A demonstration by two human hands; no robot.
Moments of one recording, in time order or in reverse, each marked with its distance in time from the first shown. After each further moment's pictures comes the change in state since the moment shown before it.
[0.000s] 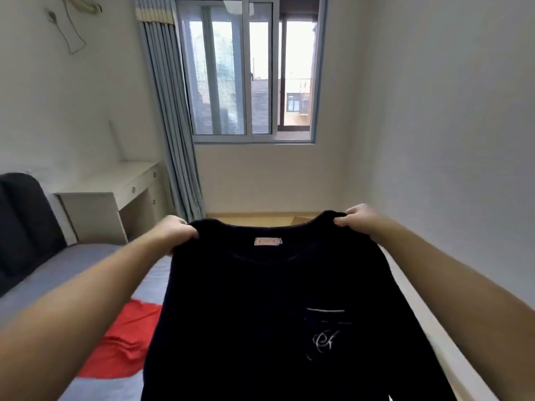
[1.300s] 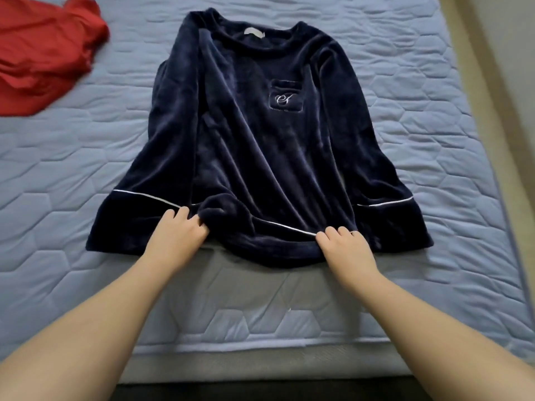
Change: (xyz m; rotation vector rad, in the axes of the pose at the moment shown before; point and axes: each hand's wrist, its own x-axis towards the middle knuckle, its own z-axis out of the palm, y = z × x) left_hand 0.021 -0.587 0.500 1.348 -0.430 0.633; right_hand -0.025 0.556 0.585 -1.088 -0.292 -0.410
